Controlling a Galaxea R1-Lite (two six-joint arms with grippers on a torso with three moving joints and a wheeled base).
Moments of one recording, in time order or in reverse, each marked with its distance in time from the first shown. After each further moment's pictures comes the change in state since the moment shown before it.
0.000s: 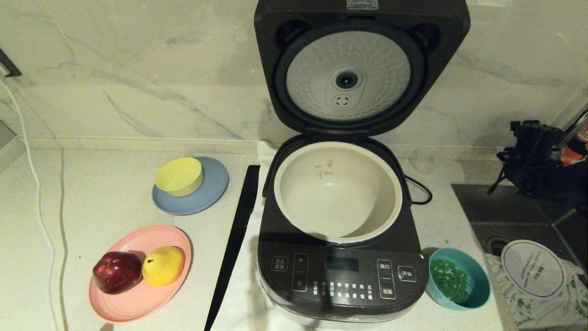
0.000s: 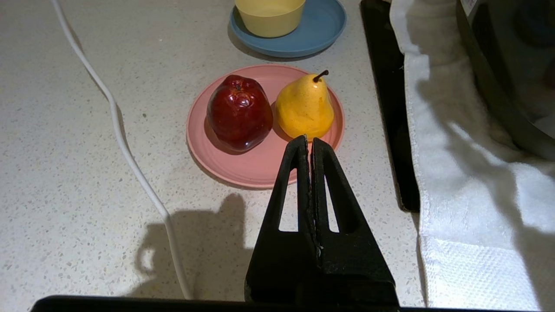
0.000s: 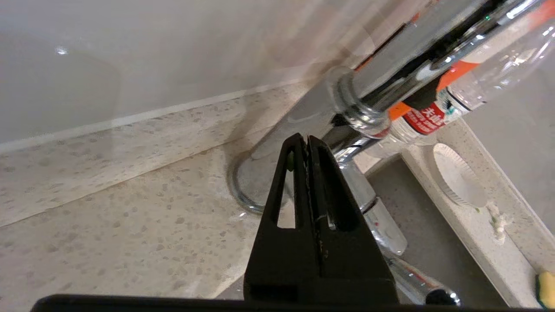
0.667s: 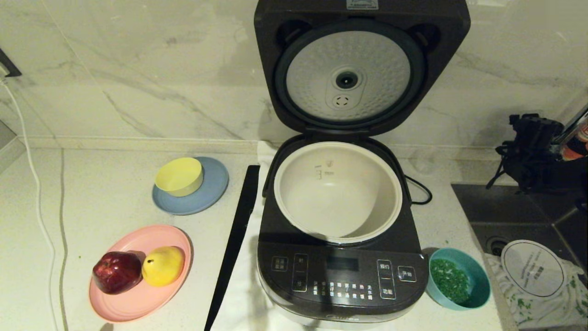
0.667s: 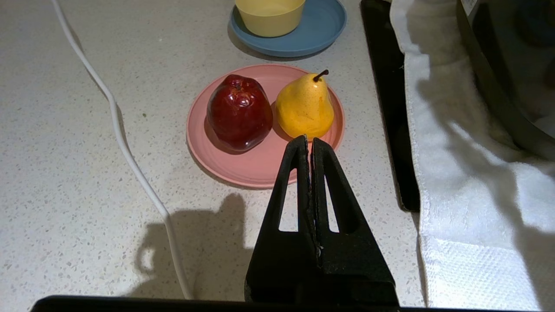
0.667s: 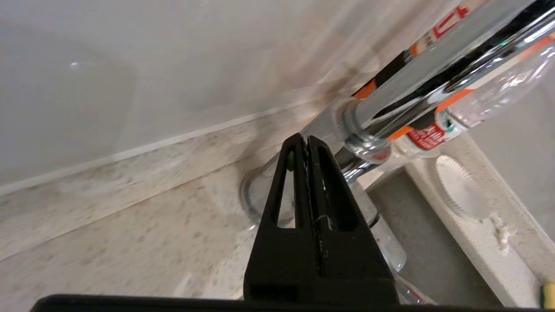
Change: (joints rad) left arm 0.000 0.000 0.000 0.000 0.000 0.000; right arm 0.015 -0.013 -0.045 0.044 0.008 0.007
